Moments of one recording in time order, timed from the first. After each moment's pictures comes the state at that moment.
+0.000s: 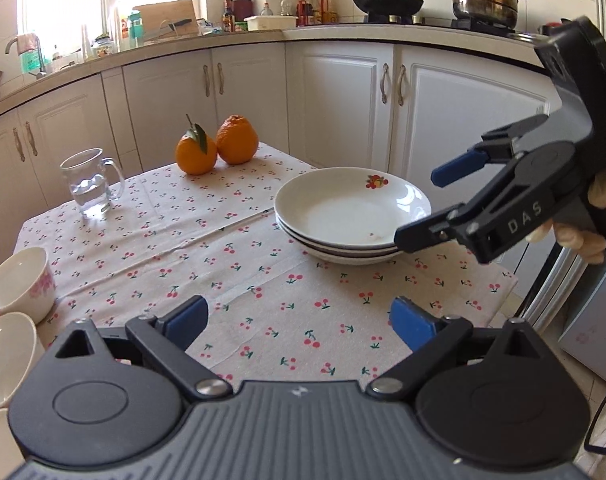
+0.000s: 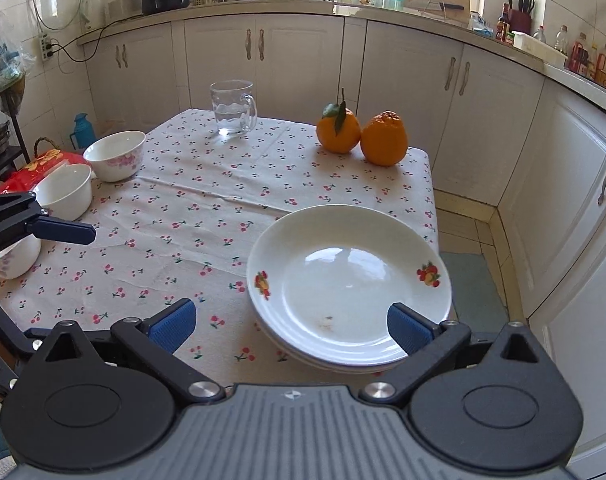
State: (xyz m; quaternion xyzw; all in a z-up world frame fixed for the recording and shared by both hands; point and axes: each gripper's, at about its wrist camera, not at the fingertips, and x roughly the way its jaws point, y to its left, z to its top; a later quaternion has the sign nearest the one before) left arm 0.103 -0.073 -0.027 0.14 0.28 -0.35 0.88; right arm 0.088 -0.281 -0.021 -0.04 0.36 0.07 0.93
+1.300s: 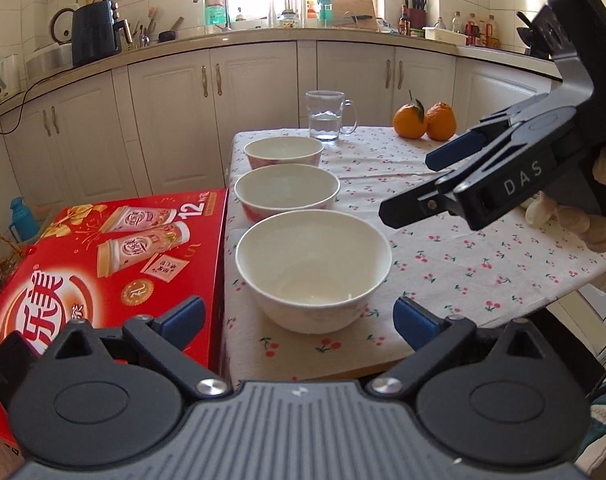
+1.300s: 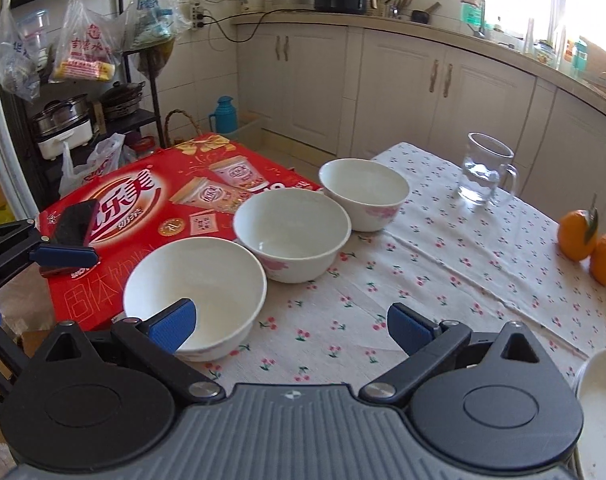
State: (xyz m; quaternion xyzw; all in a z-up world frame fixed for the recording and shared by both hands) left arm 0.067 0.144 -0.053 0.07 0.30 -0.15 0.94; right arm 0.137 -0.022 -0.026 -0.11 0.34 0.27 0.90
